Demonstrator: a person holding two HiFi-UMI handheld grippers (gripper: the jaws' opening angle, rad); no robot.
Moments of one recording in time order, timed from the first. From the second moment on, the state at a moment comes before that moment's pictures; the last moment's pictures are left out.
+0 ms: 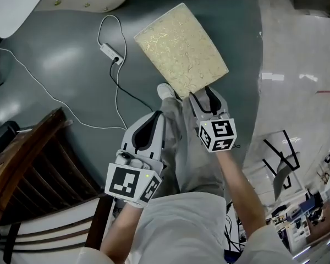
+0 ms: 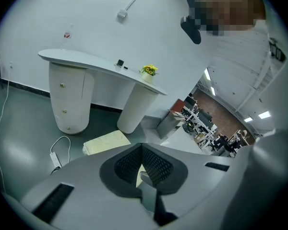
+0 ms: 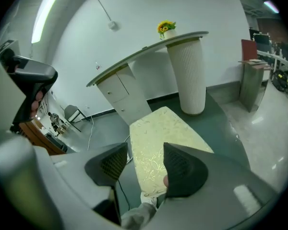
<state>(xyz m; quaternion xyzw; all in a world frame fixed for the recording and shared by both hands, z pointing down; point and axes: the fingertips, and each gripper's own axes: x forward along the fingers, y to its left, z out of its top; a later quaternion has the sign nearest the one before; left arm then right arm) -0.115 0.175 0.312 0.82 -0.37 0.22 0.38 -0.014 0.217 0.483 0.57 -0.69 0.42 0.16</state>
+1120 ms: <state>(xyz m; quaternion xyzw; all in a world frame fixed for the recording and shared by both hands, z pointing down) -0.106 0.203 0.372 0.80 -0.36 0.24 0.41 -0.019 0.258 0.640 0.65 -0.46 0.60 0.02</state>
